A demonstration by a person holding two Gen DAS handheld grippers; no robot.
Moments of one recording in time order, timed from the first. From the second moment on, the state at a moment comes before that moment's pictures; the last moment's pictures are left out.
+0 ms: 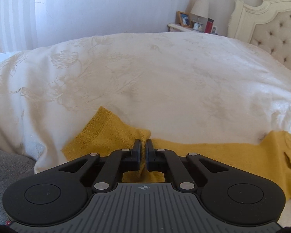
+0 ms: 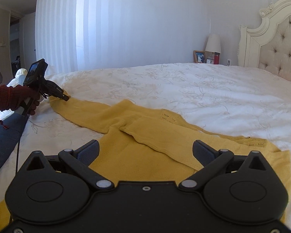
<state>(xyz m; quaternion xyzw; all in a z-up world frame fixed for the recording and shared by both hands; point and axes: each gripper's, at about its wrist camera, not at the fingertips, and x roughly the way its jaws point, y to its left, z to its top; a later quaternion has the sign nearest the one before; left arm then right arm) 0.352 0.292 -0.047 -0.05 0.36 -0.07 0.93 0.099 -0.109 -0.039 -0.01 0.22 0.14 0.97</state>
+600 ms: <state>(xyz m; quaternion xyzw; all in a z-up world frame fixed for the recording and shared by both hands) 0.310 0.174 -0.024 -0.04 0.35 -0.22 0.91 0.077 -0.130 -0.047 0.03 0.24 0.12 0.96</state>
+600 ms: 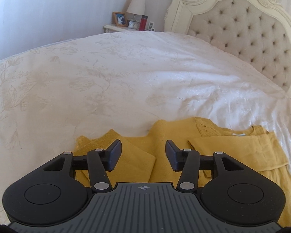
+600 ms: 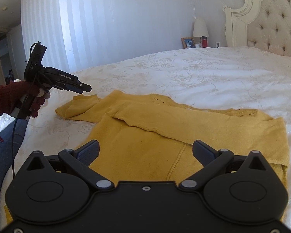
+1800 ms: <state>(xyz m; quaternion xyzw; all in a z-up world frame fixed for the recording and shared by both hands) 0.311 0.195 -0.074 -0.18 0.42 -0.12 0.88 0.083 -0.158 -0.064 0.09 0.26 0.10 0.96</state>
